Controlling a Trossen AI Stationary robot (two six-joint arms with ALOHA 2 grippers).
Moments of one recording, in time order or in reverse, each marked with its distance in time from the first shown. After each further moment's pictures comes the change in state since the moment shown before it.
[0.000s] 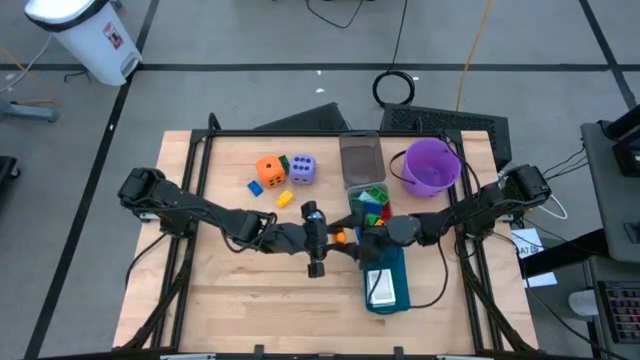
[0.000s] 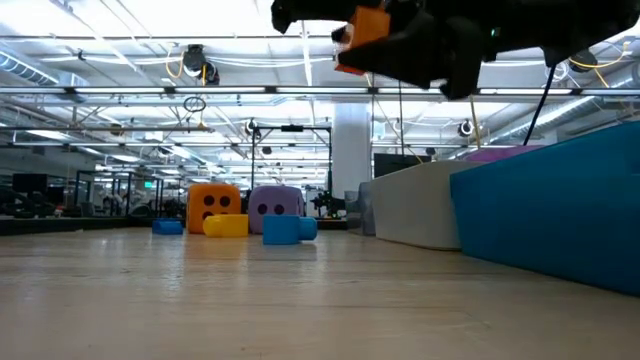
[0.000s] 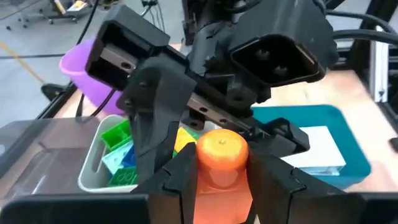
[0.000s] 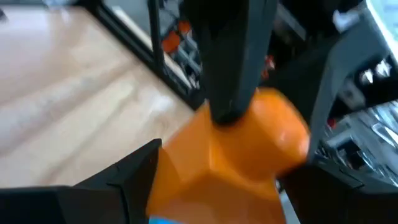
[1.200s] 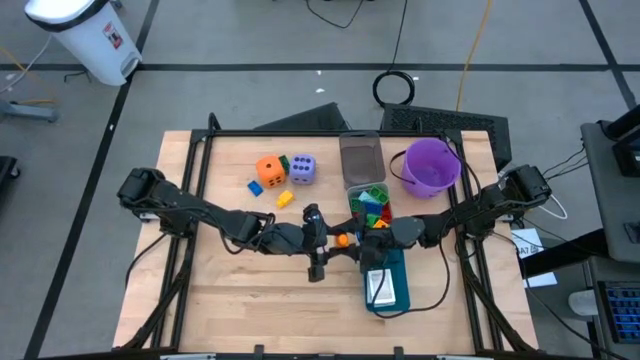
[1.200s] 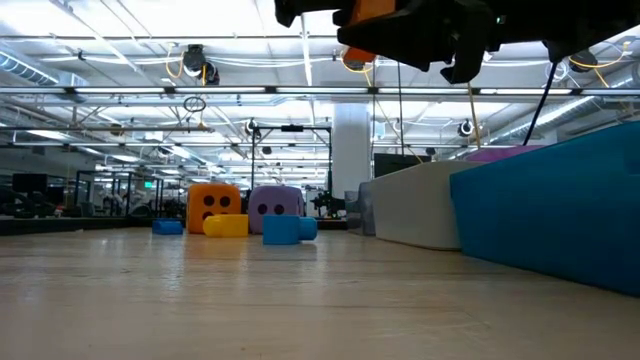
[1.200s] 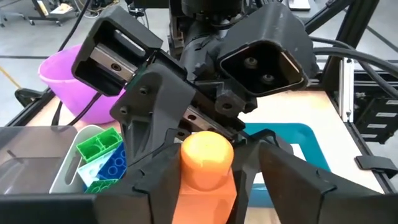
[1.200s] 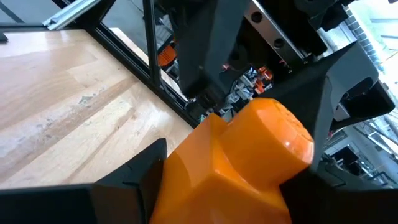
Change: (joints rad) left arm -0.006 -0.001 0.000 0.063 0.050 -0.040; right arm 0.023 0.000 -0.001 0.064 -0.008 -0.004
